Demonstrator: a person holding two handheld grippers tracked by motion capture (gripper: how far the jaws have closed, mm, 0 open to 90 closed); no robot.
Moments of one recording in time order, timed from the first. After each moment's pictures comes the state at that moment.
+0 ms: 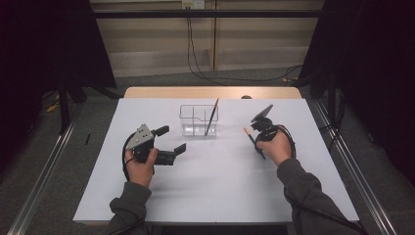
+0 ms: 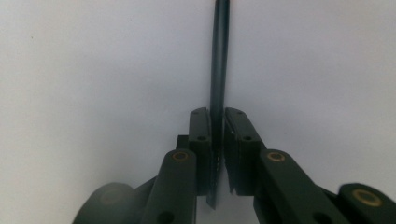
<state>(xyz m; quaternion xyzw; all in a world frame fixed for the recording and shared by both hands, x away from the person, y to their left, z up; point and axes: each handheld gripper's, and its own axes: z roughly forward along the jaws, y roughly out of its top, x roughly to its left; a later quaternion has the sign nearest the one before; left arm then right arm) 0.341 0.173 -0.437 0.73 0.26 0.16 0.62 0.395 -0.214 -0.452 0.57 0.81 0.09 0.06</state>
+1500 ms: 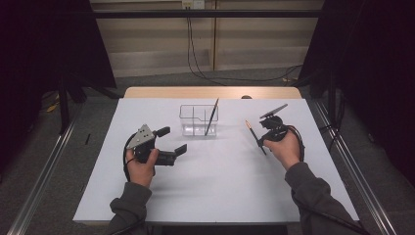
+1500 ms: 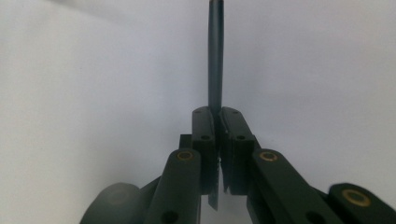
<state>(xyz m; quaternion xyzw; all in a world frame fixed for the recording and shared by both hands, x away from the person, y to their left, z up) 0.341 0.171 -0.440 0.73 0.26 0.14 0.62 0.381 -0.237 -0.436 0.57 0.79 0.20 0.07</state>
